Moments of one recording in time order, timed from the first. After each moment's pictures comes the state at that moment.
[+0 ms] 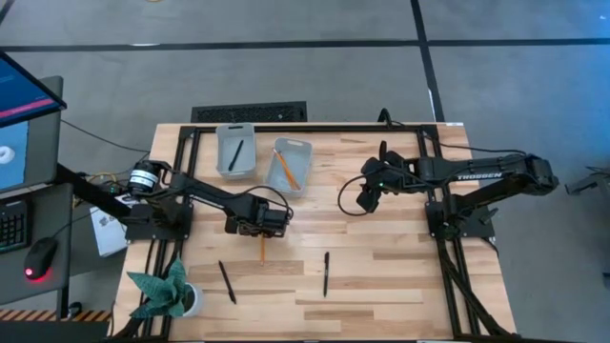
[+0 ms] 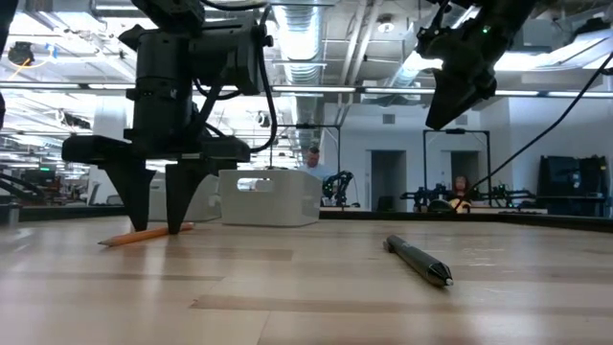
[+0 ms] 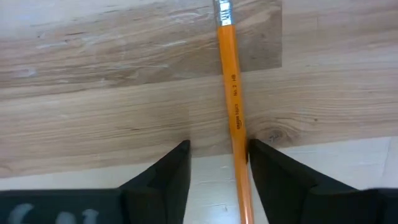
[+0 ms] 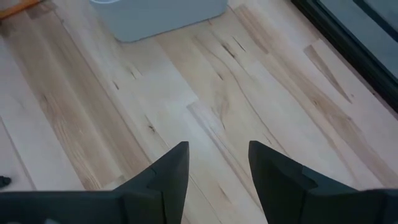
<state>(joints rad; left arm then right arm) -0.12 1.77 1.00 -0.75 -0.01 -1.58 -0.05 1.20 0.91 -0.75 0.34 0.38</state>
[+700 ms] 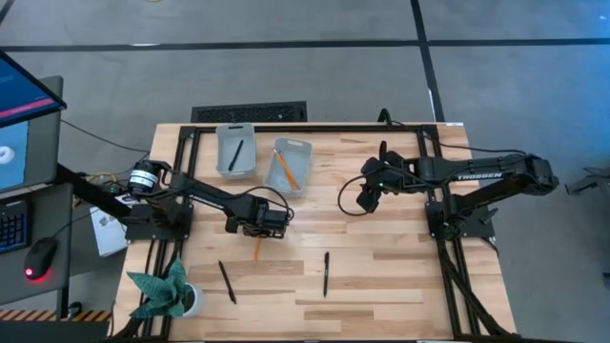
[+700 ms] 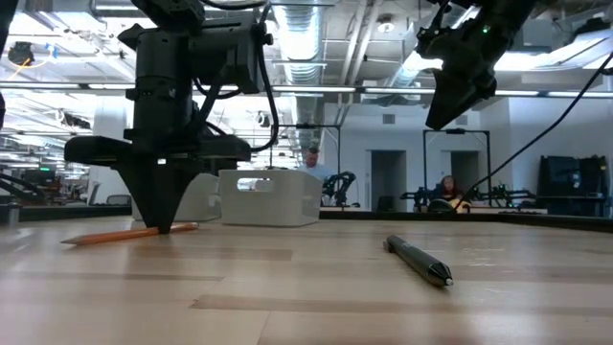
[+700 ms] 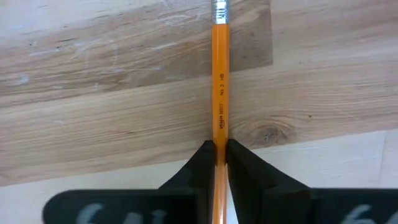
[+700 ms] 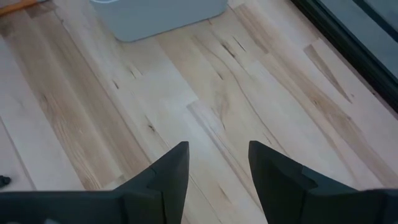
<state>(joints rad) -0.12 1.77 1.00 -0.74 -0.03 -1.55 -0.05 1.20 0.91 -0.75 0.34 0.38</state>
